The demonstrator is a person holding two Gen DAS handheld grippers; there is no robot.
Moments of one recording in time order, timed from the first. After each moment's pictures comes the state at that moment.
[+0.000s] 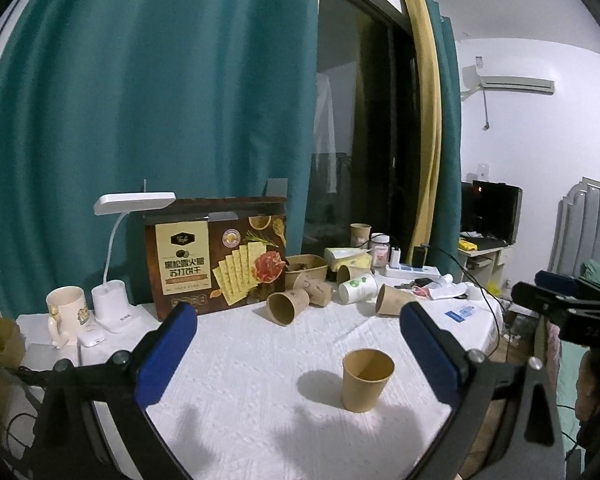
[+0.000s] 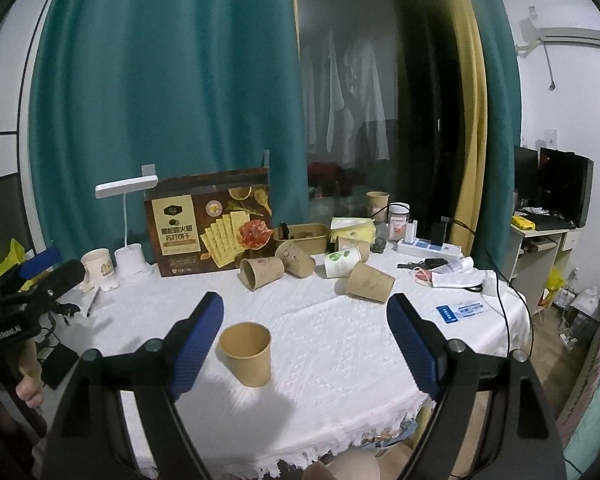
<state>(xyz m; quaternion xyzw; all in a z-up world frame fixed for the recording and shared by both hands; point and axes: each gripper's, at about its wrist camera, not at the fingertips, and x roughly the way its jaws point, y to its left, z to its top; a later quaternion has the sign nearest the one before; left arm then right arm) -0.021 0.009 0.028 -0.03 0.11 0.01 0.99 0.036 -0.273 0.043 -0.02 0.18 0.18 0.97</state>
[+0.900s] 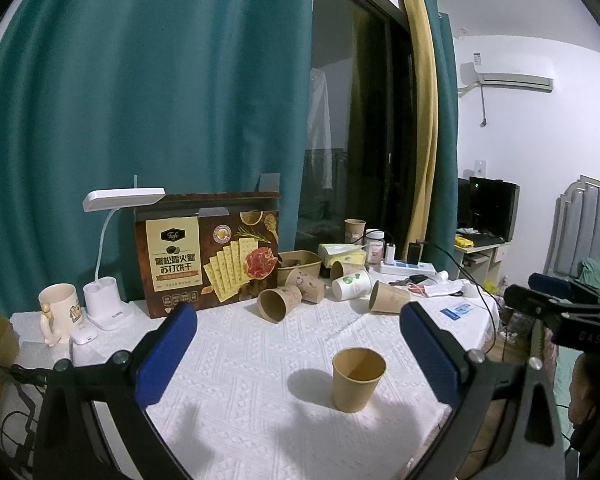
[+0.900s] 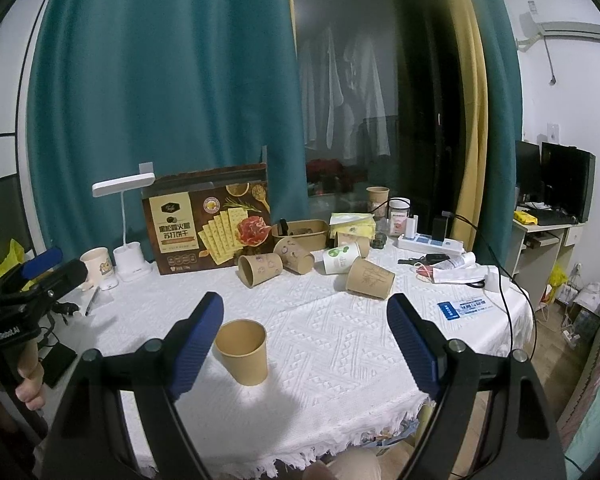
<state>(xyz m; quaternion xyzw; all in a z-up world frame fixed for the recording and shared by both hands) -0.012 0.001 0.026 -0.03 0.12 0.01 0.99 0.041 -0.277 0.037 -0.02 0.18 0.18 0.97</state>
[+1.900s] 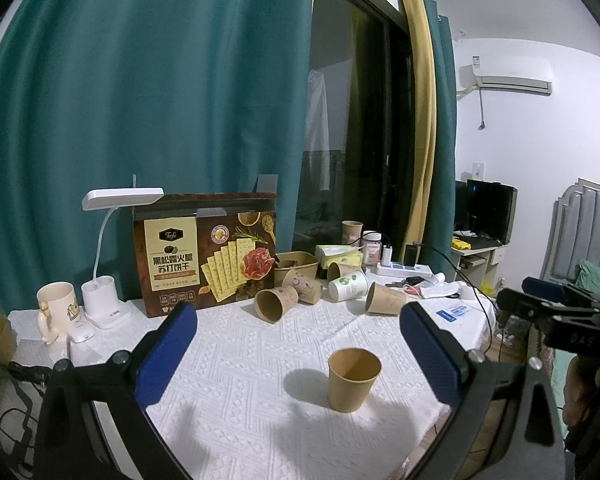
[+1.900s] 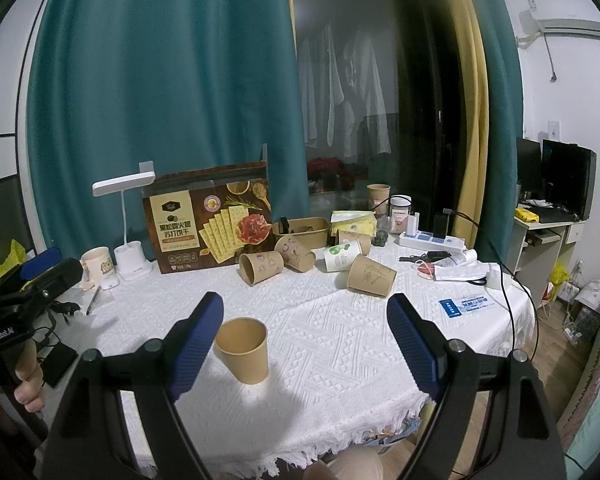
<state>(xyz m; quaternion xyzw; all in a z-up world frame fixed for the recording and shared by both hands) -0.012 -0.002 0.025 -0.03 0.12 0.00 0.99 0.042 -0.277 0.034 -0.01 0.18 0.18 0.97</state>
